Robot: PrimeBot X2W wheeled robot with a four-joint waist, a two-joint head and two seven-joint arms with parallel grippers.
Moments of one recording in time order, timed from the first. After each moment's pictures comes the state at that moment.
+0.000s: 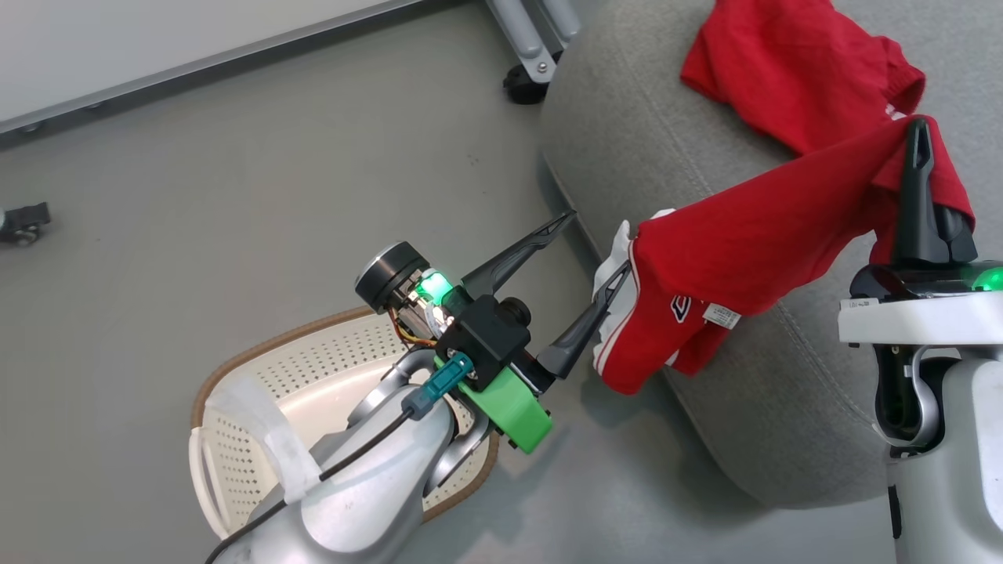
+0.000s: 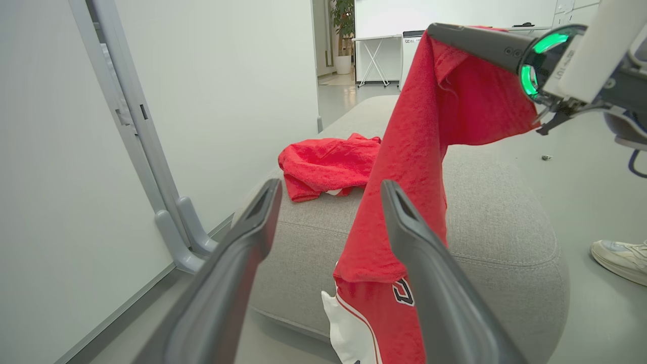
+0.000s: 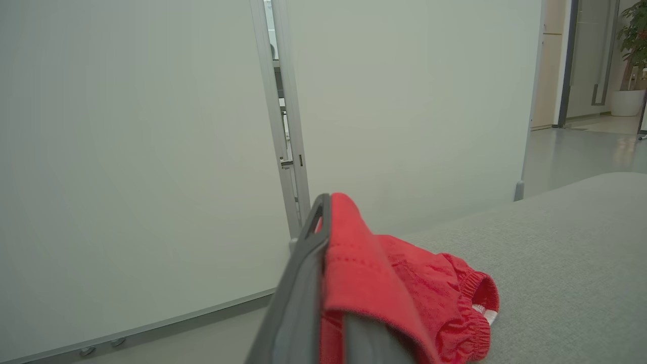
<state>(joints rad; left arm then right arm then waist) -0.60 0.11 -0.79 0.30 -0.24 -0.13 -0.26 -0.35 -0.05 -0.14 0.00 0.28 0.13 -0.26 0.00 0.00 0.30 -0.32</state>
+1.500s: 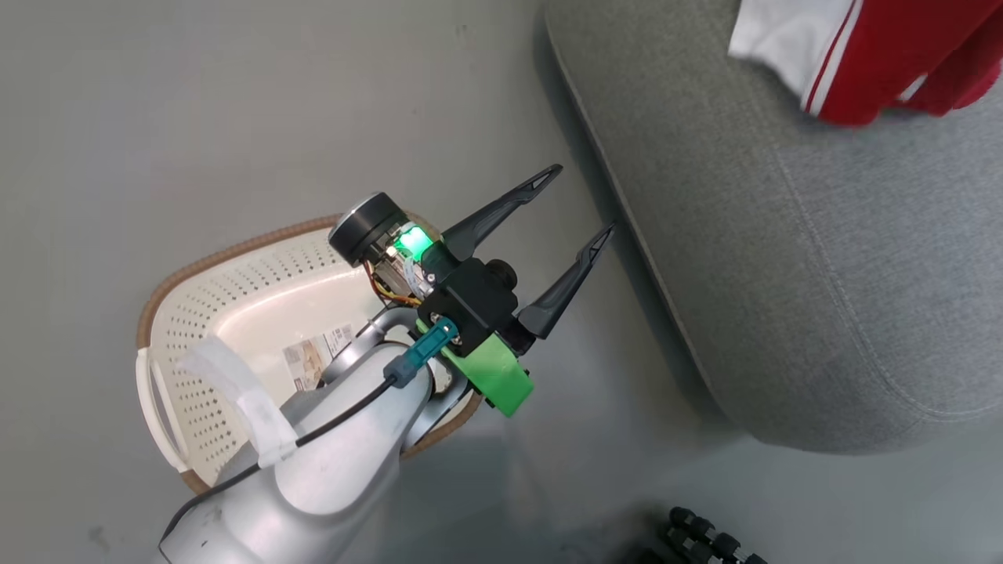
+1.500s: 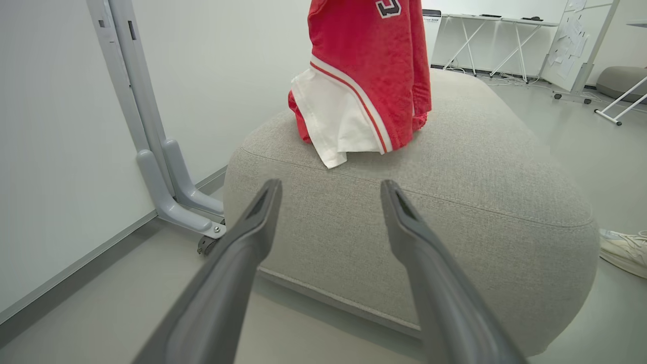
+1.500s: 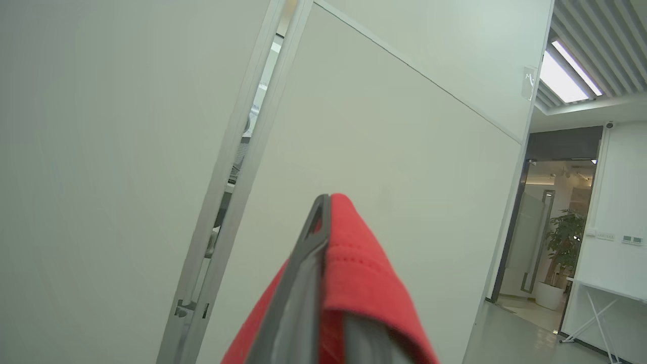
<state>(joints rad) -0.70 0.17 -0.81 0.29 -0.23 -0.13 -0.26 -1.20 -0.47 -0.18 0.29 0.24 0.13 -0.26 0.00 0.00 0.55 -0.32</state>
